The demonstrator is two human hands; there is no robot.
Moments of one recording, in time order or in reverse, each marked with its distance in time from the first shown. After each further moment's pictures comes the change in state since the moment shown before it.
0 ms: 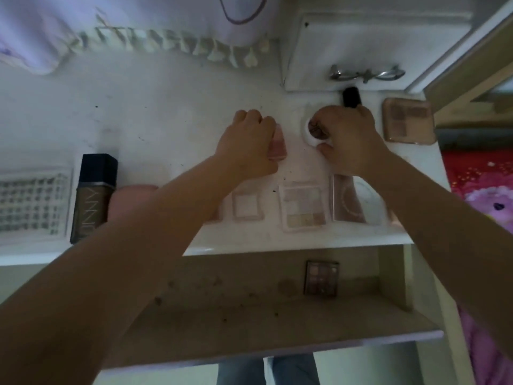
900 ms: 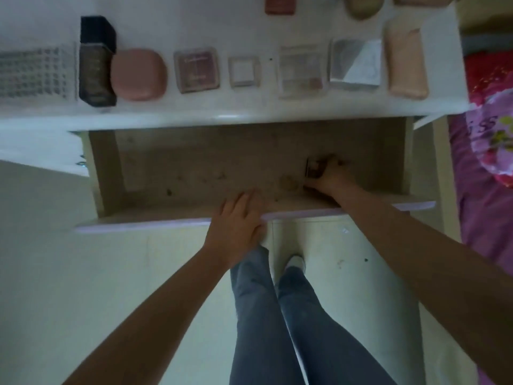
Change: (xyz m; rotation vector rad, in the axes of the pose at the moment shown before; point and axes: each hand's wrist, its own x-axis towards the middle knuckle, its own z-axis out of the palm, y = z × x) left_hand -0.269 0.044 0.161 0.084 -0.044 0.094; right_hand -0.197 -0.046 0.136 0.451 -0.546 0.648
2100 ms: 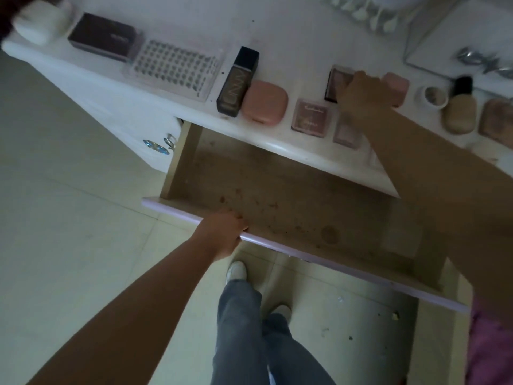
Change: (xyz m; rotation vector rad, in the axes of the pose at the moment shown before) left_hand -0.042 -0.088 -0.032 -0.140 -0.263 -0.331; right_hand 0.015 -0.243 -0.094 -0.369 0.600 -0.381
